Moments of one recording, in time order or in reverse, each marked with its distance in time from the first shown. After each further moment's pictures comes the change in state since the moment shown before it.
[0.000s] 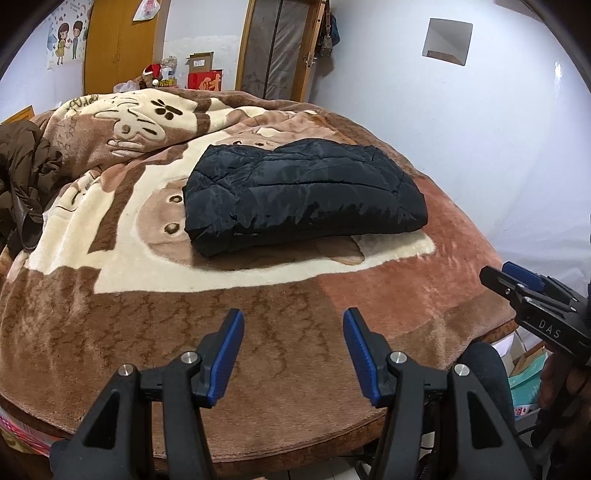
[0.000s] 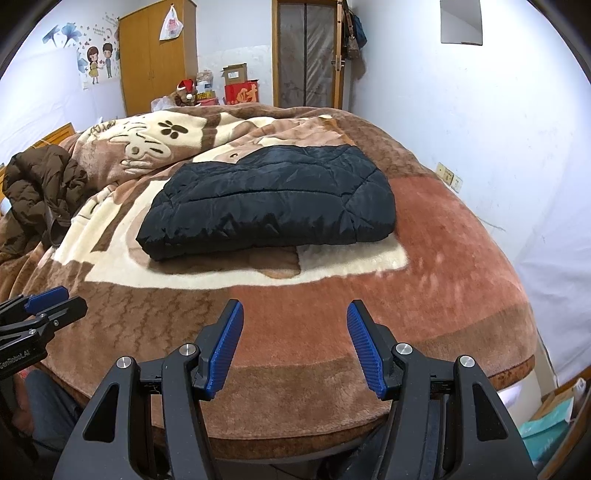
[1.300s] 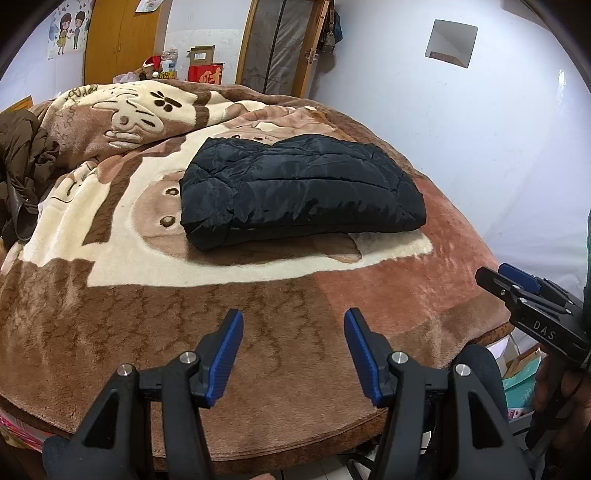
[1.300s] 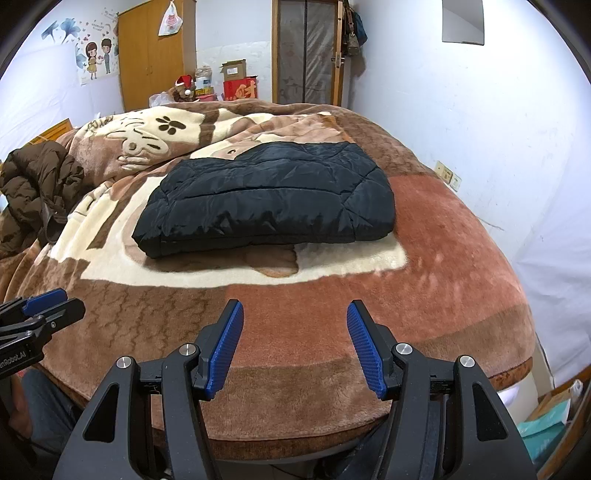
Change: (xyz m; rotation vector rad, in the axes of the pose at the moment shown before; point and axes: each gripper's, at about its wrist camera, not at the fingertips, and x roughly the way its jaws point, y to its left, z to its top) left arm 0.006 0.005 -0.001 -0.026 0.014 -0.029; right arm 0.006 0.002 0.001 -0.006 0.009 -0.009
